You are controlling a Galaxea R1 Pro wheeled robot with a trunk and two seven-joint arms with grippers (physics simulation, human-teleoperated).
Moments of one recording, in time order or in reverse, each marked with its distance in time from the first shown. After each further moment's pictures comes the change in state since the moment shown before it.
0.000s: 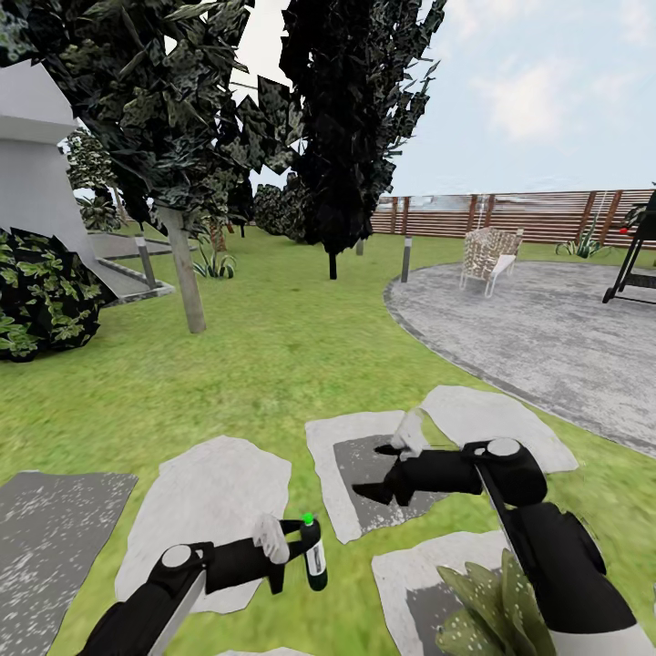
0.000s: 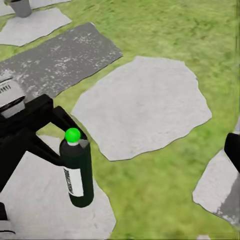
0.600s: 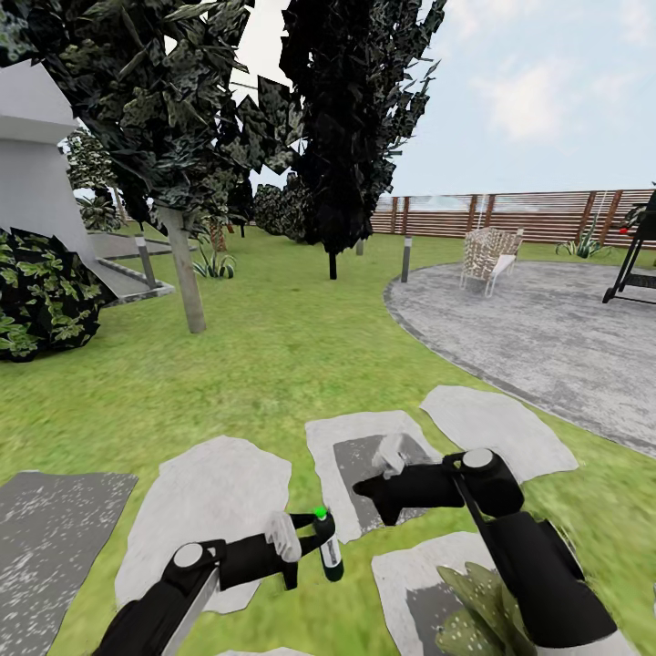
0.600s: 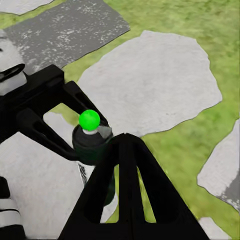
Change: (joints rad) left arm -0.001 -0.045 -0.004 -0.014 0.001 -0.043 -0.004; right arm 0.020 0.030 0.084 0.013 0.106 0.010 0.006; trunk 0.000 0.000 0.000
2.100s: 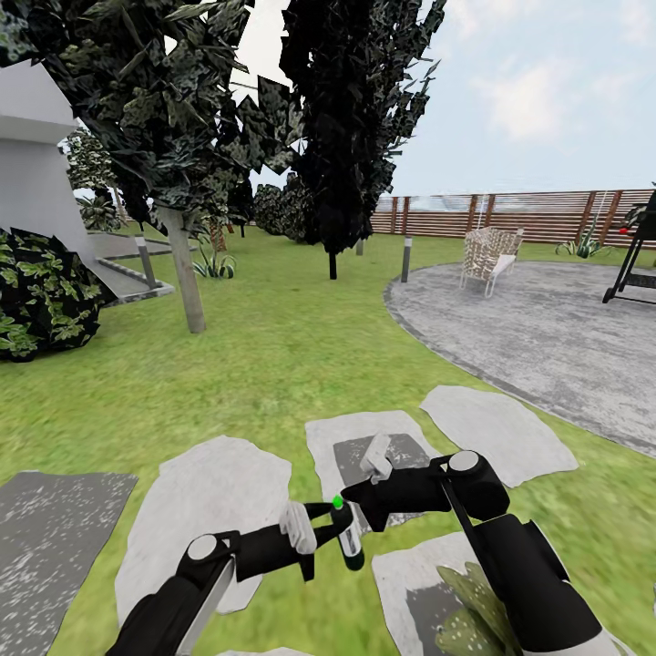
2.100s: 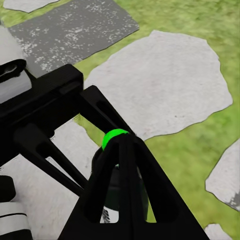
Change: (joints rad) left arm 0.003 -0.056 0.002 -0.074 -0.001 0.021 -0.009; right arm 0.003 0.034 0.036 0.008 0.018 0.000 -0.007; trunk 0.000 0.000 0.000
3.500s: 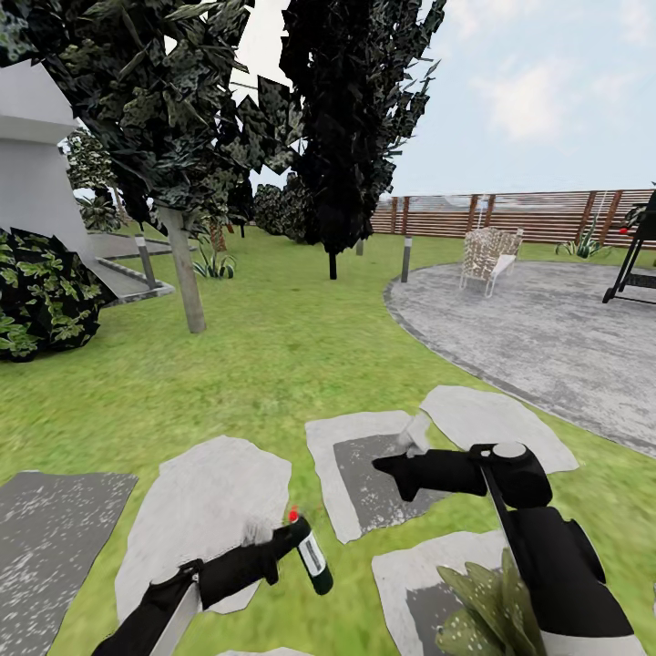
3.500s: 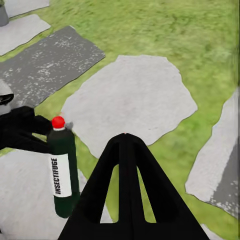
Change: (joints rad) left arm 0.032 0.030 0.182 0.214 0.197 0.143 0.011; right arm -0.003 -0.003 -0.219 -0.018 -0.024 0.003 0.014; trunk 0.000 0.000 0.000
